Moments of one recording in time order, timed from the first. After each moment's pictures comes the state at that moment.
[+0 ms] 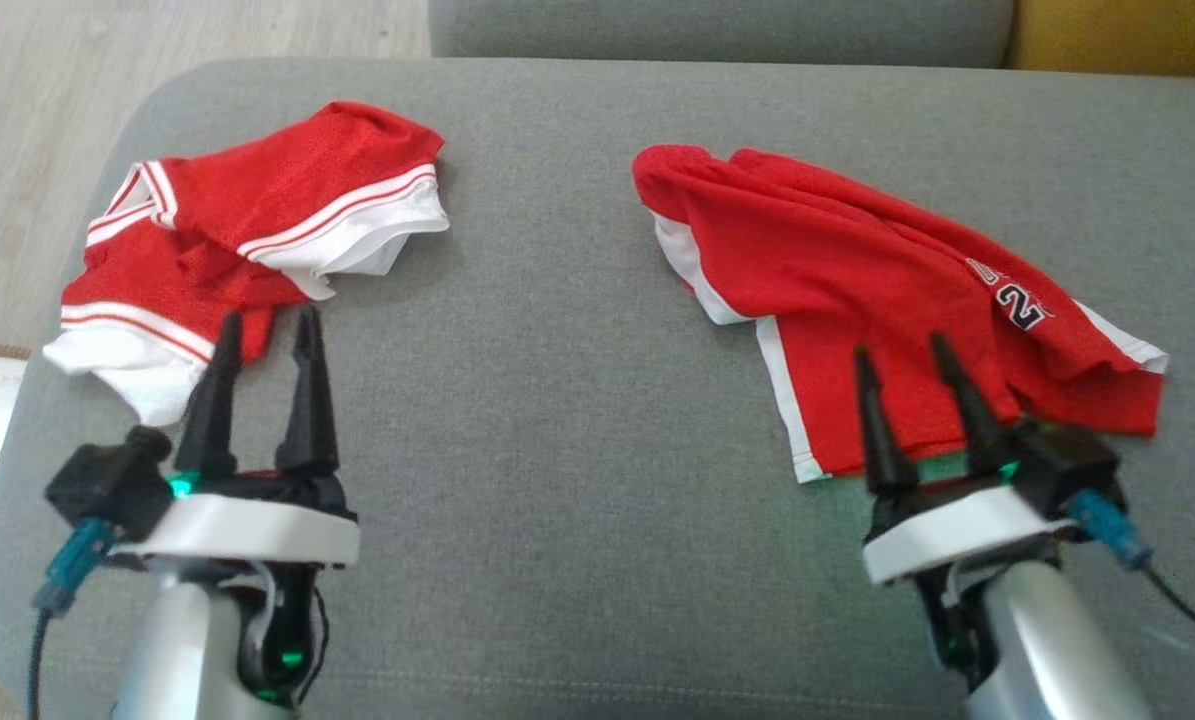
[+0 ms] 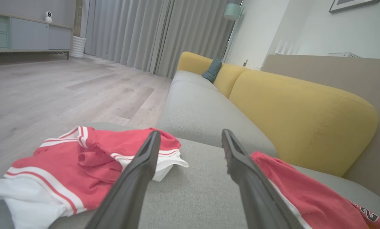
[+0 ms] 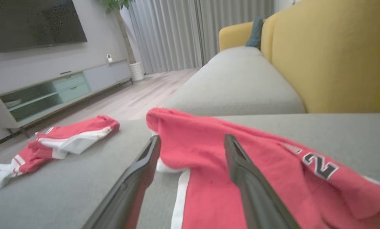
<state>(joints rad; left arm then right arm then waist) -0.12 0.05 -0.06 0.12 -0.35 -0.11 -0.26 -0.18 -0.05 0.13 0.32 0.19 0.13 -0.24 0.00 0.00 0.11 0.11</state>
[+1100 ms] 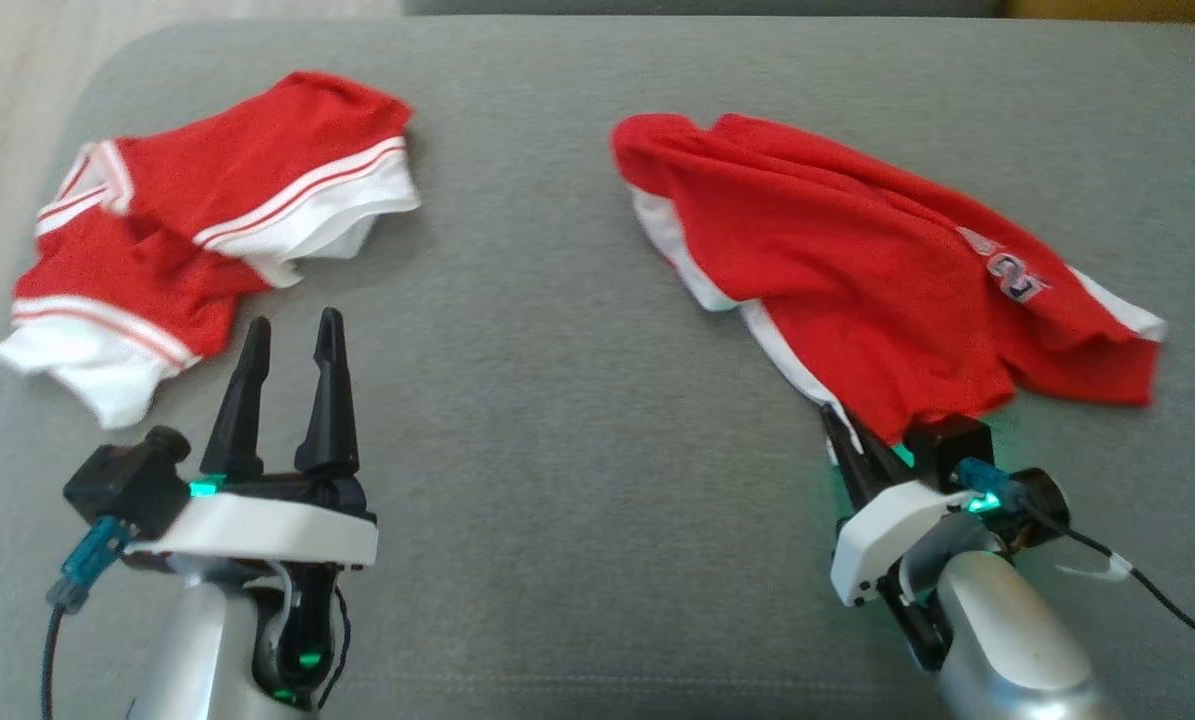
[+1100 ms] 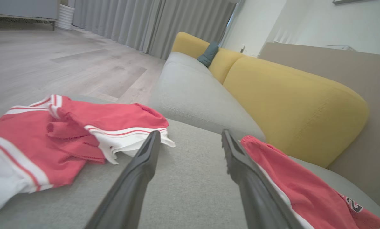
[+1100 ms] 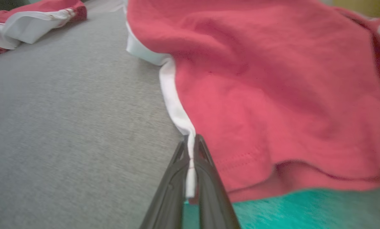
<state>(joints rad) -0.13 0.04 -0.11 0.14 -0.42 -0.10 -0.26 -0.35 -0.05 0.22 0.77 0.07 0.13 -0.16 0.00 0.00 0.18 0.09</state>
